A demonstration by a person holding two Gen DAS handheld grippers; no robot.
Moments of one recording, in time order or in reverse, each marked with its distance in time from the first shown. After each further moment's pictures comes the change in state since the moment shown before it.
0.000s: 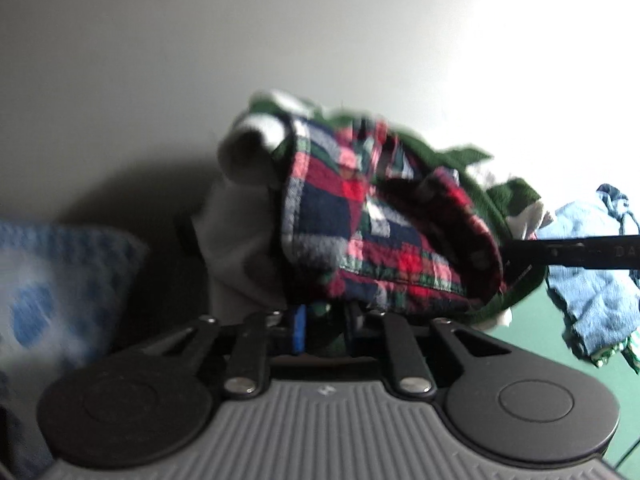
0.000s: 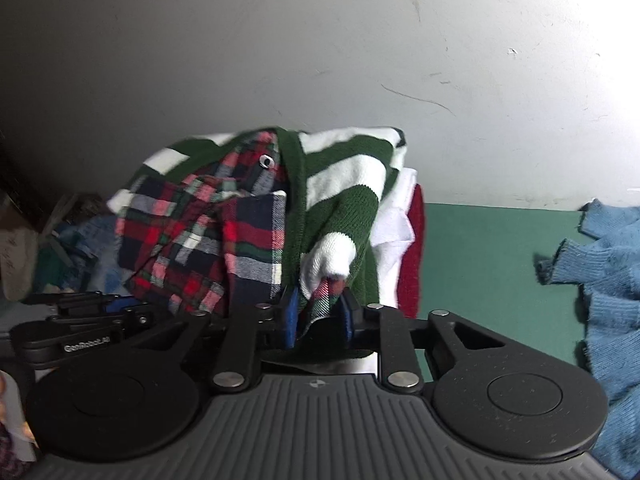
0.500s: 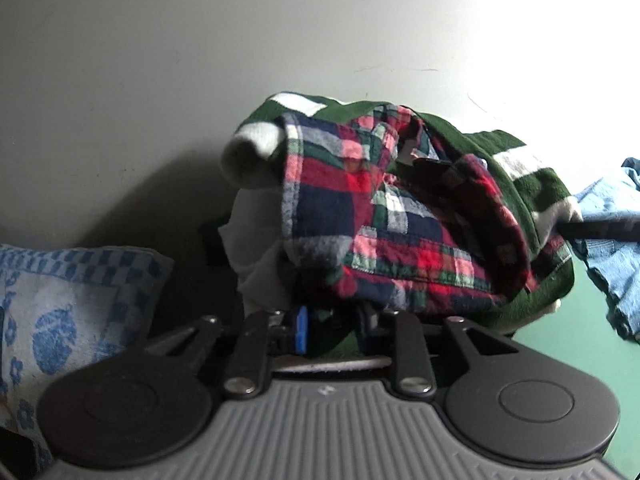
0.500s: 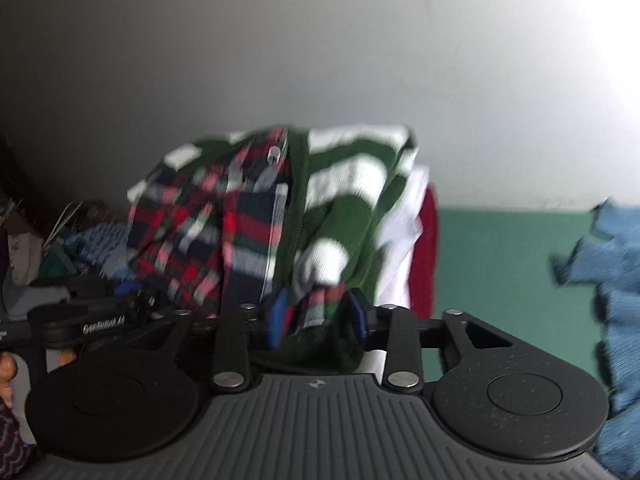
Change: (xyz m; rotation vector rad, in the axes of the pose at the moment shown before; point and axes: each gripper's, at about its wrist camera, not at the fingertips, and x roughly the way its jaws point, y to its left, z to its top) left arm 0.019 0.008 -0.014 0.082 0.019 0.071; right arm -0.006 0.004 -0.013 -0.048 -0.097 -0.049
